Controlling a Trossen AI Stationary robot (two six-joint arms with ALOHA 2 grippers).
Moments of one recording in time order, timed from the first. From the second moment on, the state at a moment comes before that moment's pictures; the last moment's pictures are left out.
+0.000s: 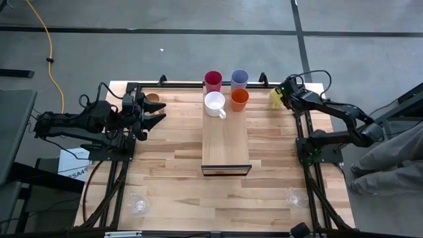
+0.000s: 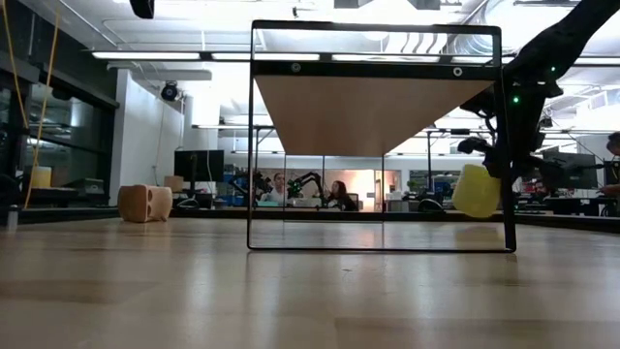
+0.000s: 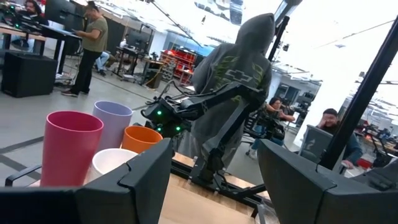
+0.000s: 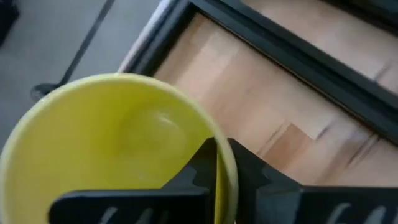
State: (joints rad) left arm 0.05 0.56 0.65 0.06 -0.28 -0.30; right arm -0.97 1.21 0.58 -0.44 0.35 1.45
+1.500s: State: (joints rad) left arm 0.05 0.56 0.65 0.05 -0.28 -0.26; right arm 0.07 0.66 0.71 -0.12 0.18 0.47
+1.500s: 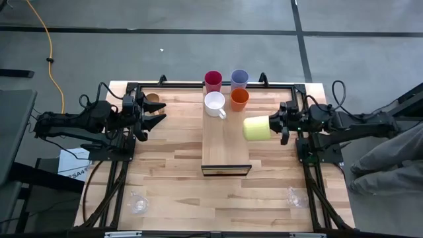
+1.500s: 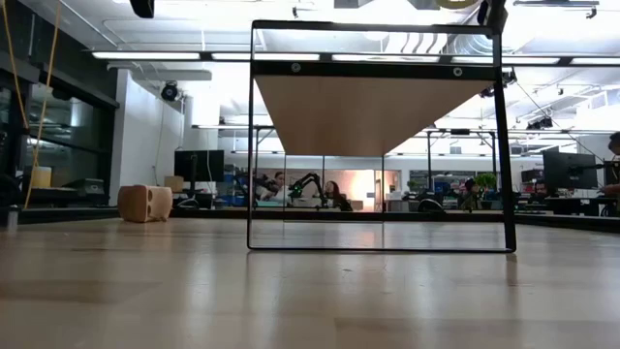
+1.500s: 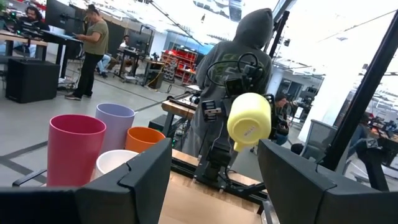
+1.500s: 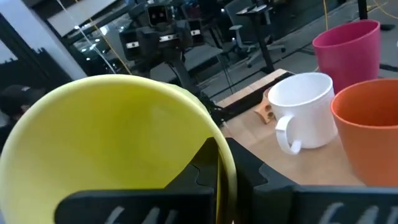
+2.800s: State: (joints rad) left arm 0.05 0.56 0.65 0.05 -0.28 -0.27; right arm -0.01 1.34 1.53 -1.20 0.33 0.65
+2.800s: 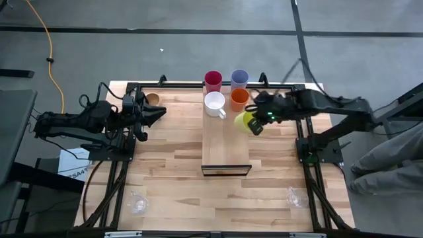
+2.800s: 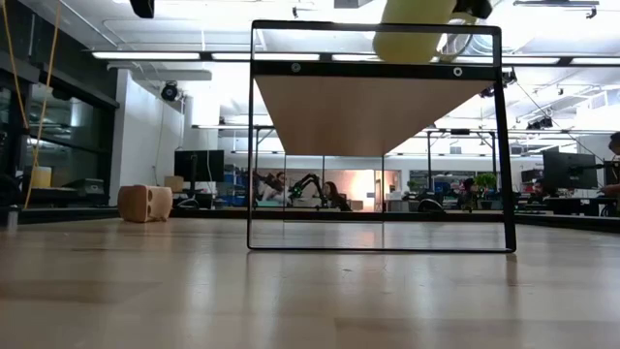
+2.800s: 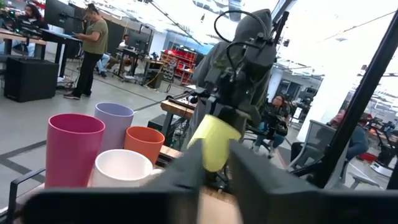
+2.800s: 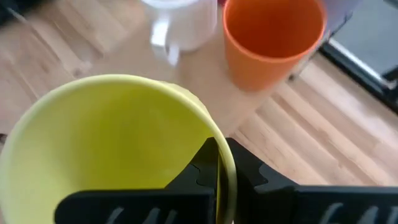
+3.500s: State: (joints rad) left arm 0.05 0.56 0.65 0.05 -0.30 -0.27; right arm -0.12 1.62 1.66 -1.36 0.26 0.76
